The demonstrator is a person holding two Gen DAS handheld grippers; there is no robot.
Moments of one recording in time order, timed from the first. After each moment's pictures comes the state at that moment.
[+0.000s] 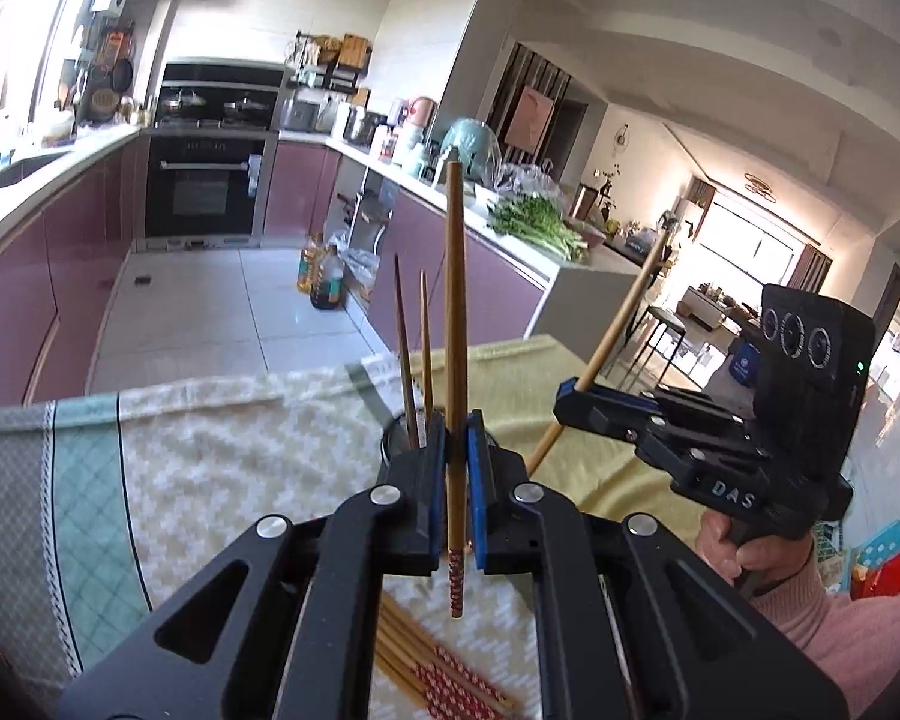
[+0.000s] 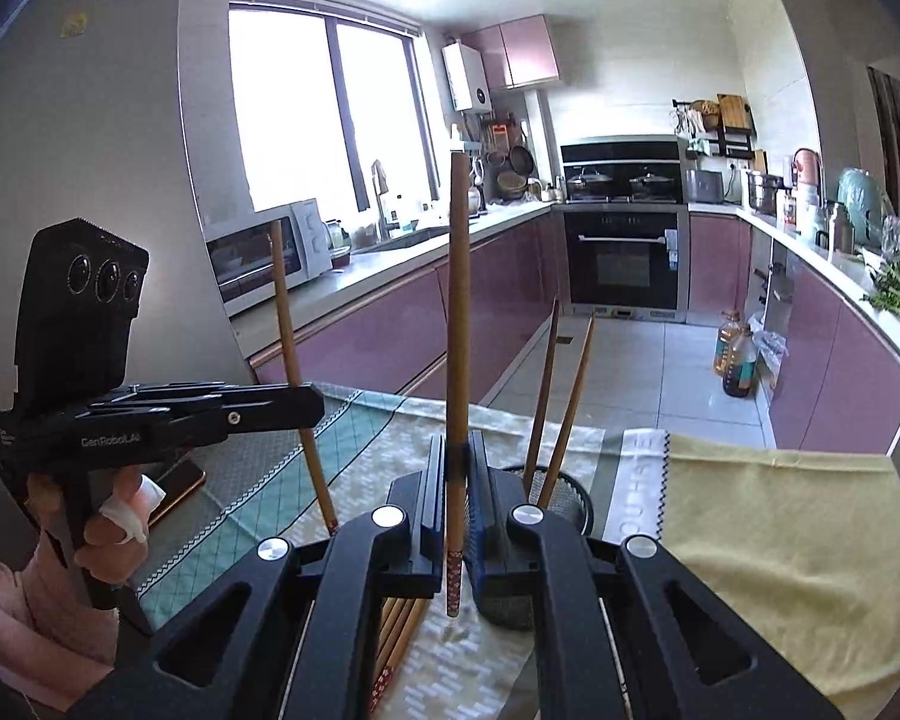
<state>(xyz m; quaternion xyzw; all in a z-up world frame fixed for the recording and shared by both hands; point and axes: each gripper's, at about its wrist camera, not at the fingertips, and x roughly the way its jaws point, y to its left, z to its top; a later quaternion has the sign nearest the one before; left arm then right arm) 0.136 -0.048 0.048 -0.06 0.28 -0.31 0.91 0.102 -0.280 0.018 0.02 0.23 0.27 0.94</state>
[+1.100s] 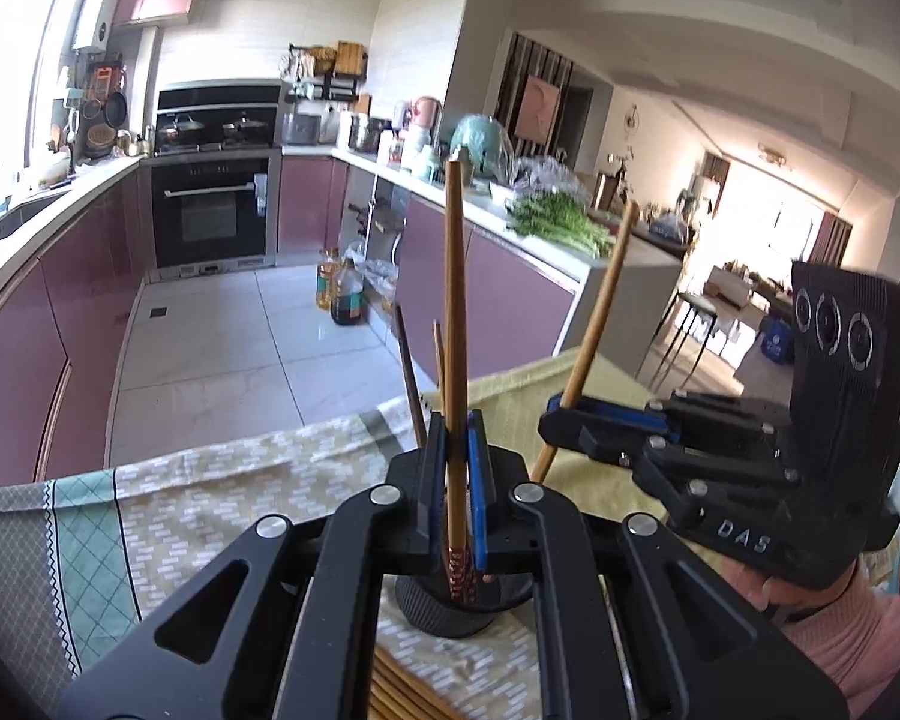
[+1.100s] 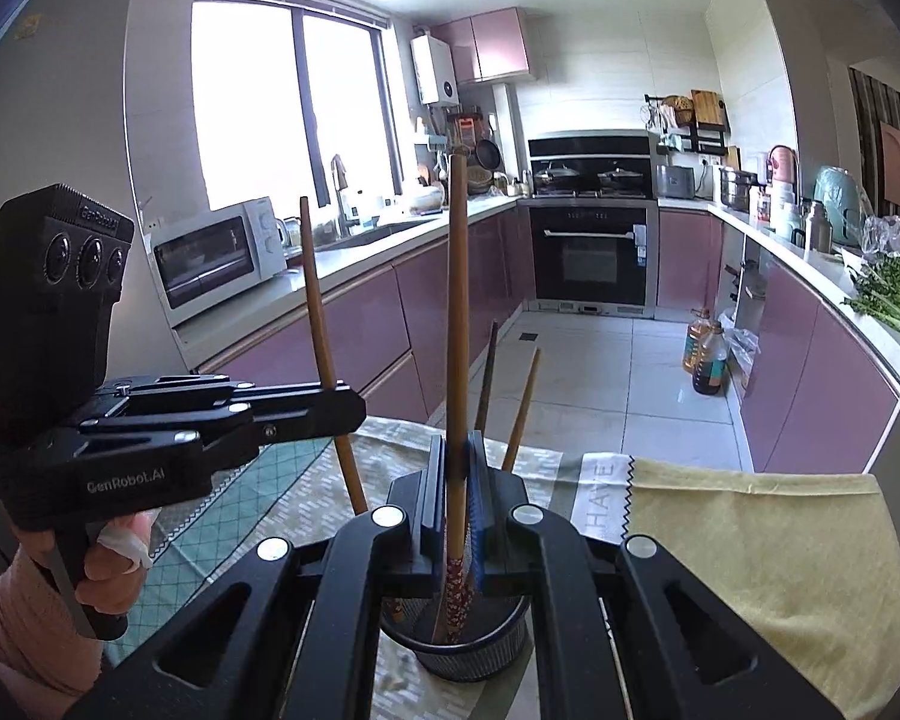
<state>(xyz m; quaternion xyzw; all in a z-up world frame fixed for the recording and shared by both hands) 0.184 -0.105 0.056 -0.01 0.28 -0.29 0.91 0.159 -0.282 0.009 0.02 0.24 0.23 0.94</state>
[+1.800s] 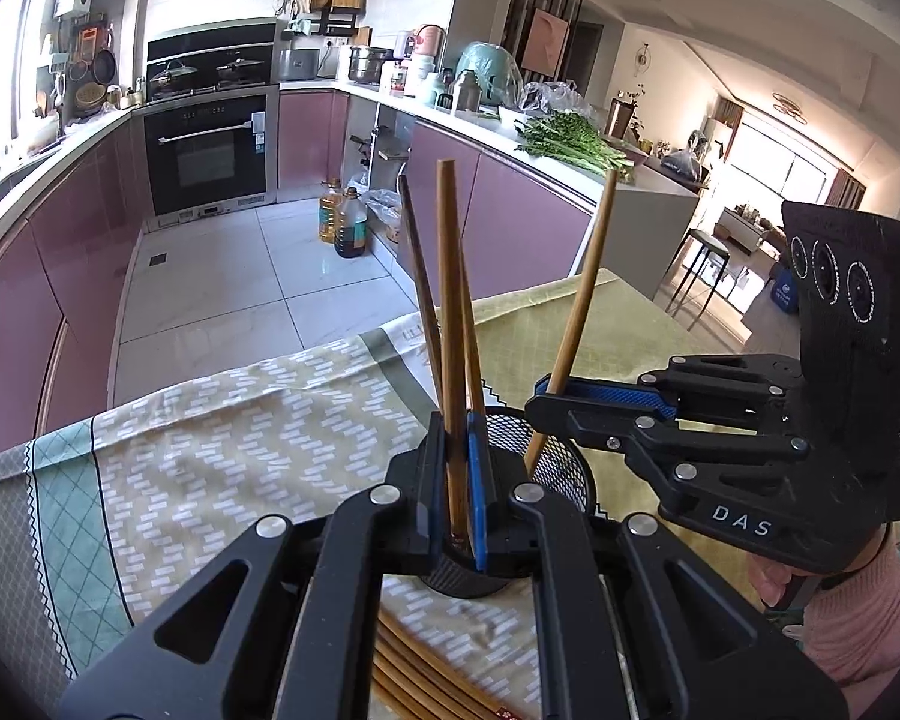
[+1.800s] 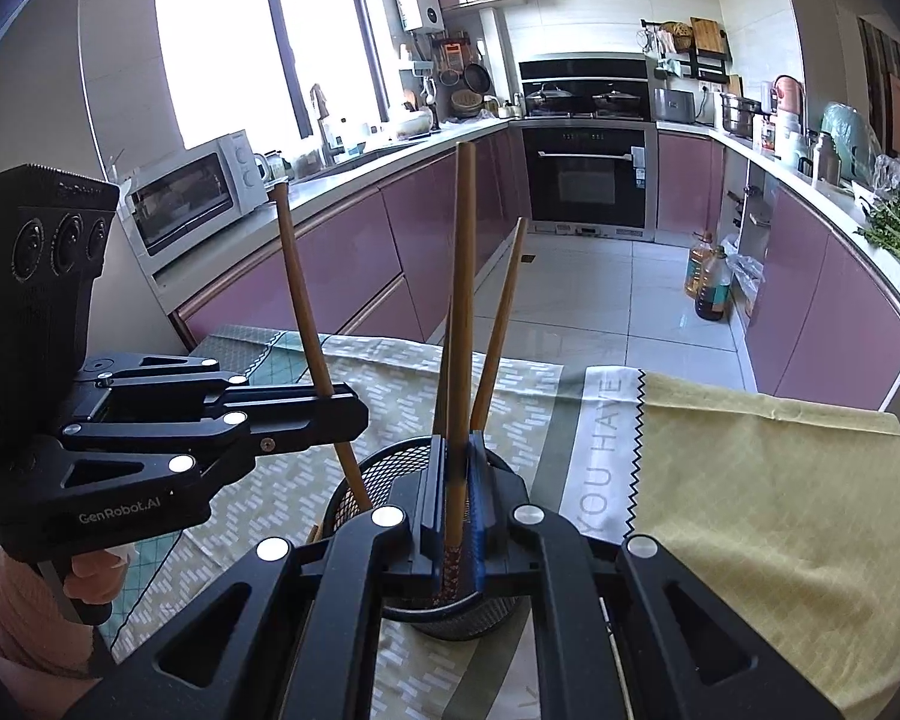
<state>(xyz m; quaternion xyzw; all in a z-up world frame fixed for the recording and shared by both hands) 0.219 -0.114 0.005 0.02 0.36 -0.29 0.89 0.183 -0.275 -0.021 0.02 0.34 0.22 0.91</state>
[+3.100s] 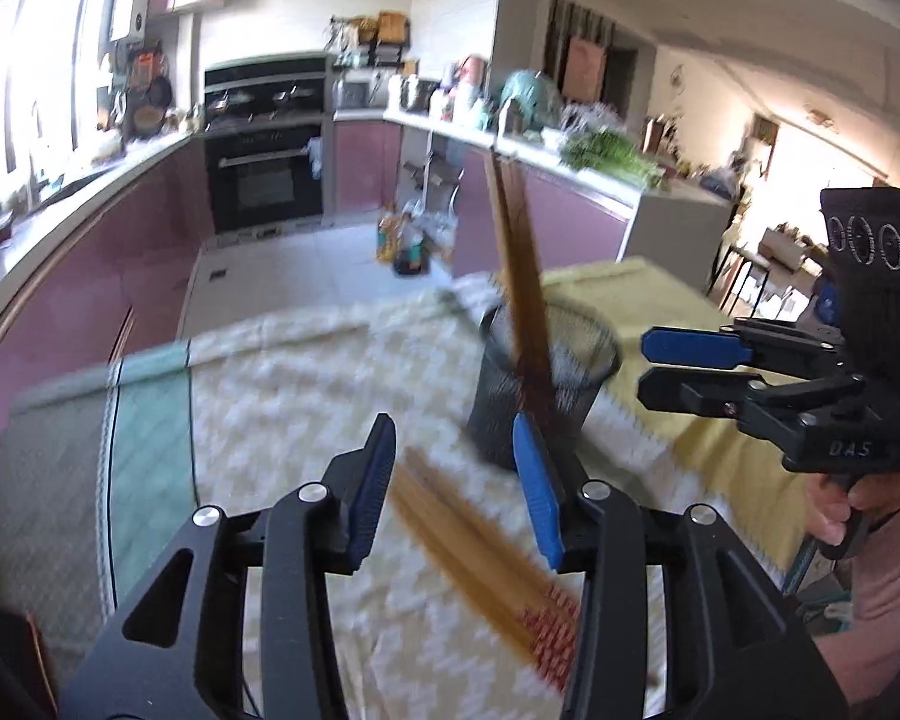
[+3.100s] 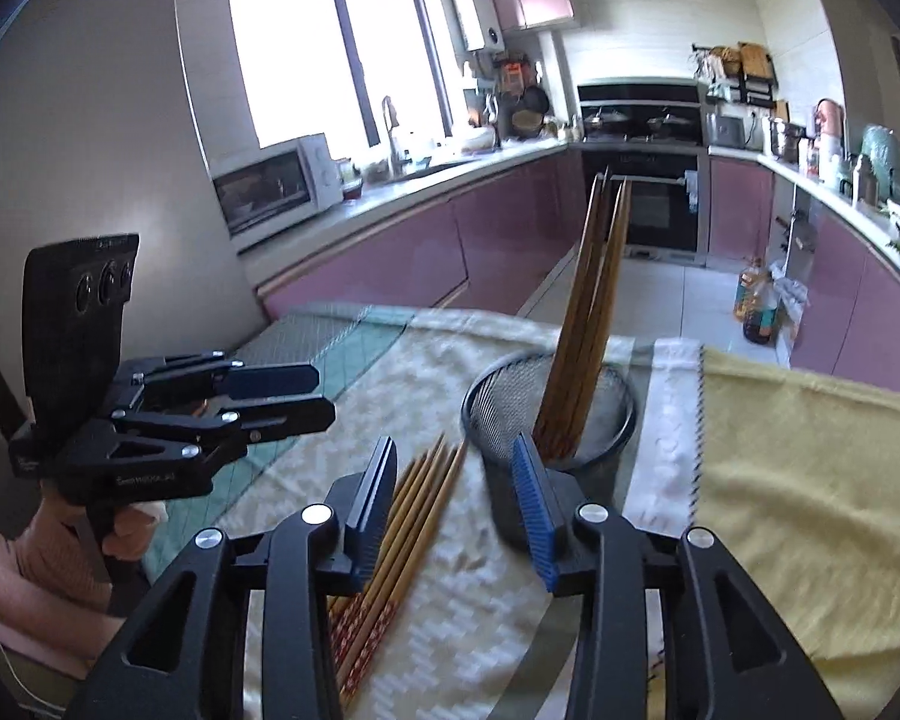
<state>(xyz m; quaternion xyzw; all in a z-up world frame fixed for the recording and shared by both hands) 0.119 -0.044 -0.026 0.03 0.32 -0.22 0.92 0.100 -0.264 -0.037 0.01 0.31 0.29 0.90</state>
